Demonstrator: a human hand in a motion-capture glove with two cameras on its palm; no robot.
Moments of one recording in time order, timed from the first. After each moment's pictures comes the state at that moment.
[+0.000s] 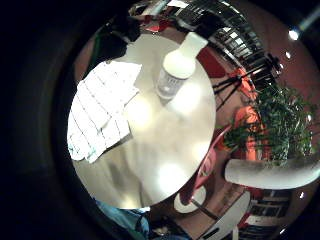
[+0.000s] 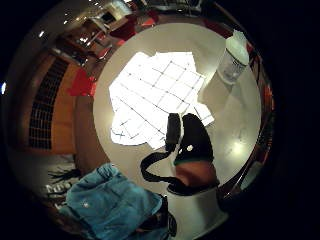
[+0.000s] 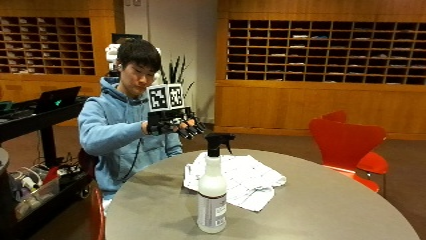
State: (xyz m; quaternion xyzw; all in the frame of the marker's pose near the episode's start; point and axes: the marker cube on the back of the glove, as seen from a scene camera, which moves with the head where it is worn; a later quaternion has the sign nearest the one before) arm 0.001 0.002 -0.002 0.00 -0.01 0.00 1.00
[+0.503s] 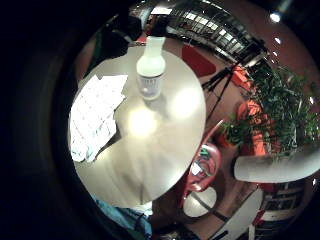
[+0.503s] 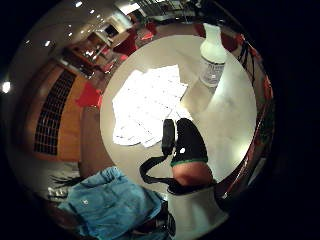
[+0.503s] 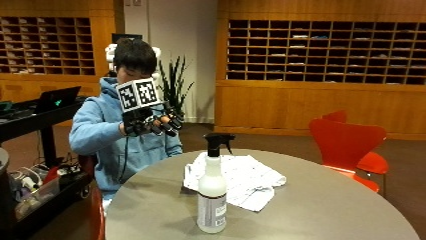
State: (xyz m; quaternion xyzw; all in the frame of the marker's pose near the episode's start) arm 0.070 0.032 -0.018 0.05 -0.04 0.05 1.00
